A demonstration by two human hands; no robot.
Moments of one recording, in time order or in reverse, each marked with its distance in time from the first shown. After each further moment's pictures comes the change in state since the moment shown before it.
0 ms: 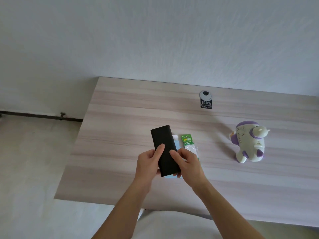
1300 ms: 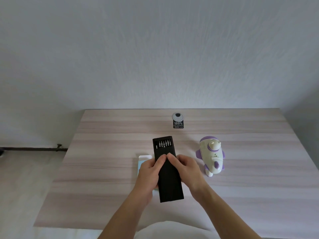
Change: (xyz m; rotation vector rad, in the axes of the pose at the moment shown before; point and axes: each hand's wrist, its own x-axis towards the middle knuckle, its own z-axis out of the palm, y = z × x) left_hand -0.075 0.039 0.133 0.082 -0.119 0.088; right_hand -0.030 -0.025 -0.144 0.258 0.017 0.002
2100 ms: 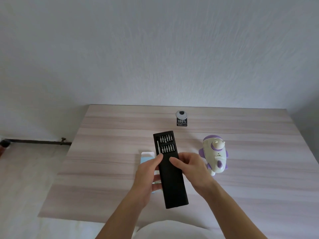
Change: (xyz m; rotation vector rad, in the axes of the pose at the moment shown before) left_hand -0.008 -0.002 -0.011 -0.086 0.010 -0.062; right_hand -0.002 -0.008 -0.011 0.009 -0.141 -0.037
